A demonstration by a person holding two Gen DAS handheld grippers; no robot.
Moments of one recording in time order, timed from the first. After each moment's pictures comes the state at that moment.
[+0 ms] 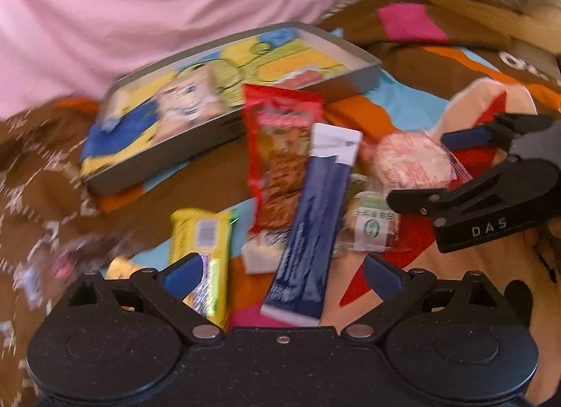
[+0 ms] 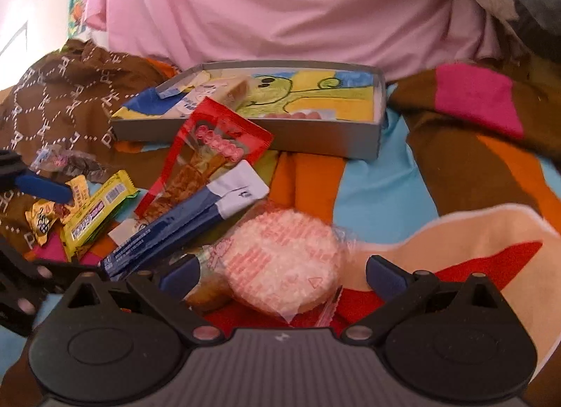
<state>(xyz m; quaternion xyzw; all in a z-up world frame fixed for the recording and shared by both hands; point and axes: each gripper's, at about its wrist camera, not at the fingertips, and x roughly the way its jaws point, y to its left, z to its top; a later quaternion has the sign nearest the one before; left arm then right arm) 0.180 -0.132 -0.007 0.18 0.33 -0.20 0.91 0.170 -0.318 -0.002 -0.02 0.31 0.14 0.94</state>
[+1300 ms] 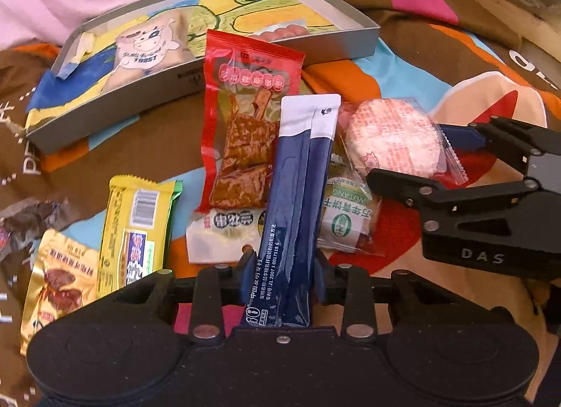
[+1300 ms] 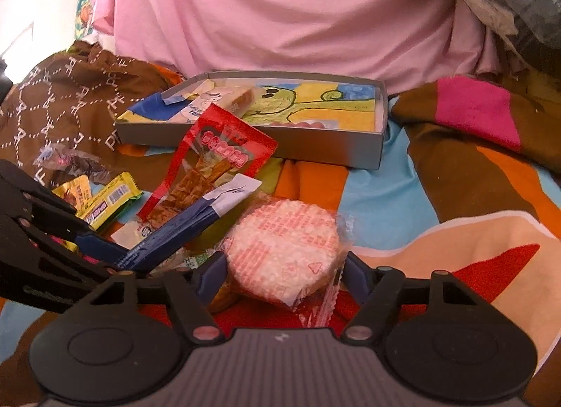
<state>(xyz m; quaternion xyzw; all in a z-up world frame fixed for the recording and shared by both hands) 0.207 -0.145 -0.026 0.11 0.42 -0.21 0.88 0.160 -0.311 -0.003 -0.05 0.28 0.14 0.95</state>
